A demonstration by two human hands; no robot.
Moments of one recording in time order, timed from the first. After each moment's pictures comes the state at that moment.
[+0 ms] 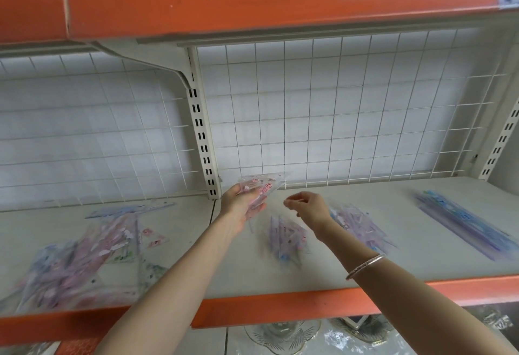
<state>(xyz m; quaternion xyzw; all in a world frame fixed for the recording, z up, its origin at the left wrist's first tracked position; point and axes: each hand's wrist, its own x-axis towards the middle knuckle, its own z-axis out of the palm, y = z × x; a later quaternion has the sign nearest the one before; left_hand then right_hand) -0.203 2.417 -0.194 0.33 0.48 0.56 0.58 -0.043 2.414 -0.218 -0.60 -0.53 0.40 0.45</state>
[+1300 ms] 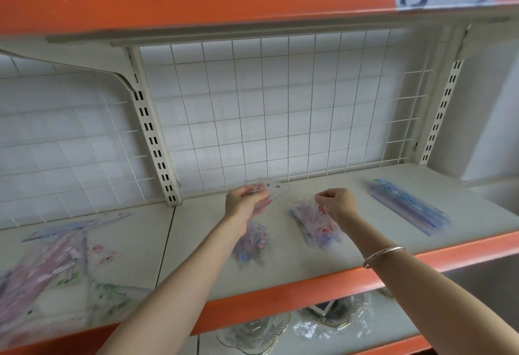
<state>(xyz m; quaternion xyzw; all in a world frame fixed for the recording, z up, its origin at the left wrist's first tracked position) -0.120 2.410 -0.199 0.42 0.48 0.51 0.58 0.087 2.408 -0.234 -0.73 -0.44 0.27 0.45</state>
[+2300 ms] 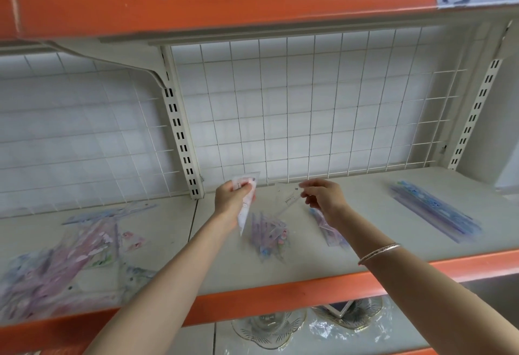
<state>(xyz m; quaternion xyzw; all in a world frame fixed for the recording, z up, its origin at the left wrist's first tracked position) -0.177 2.417 -0.198 0.41 0.53 0.57 0.47 0.018 2.402 -0.201 -0.56 -0.41 0.47 0.54</state>
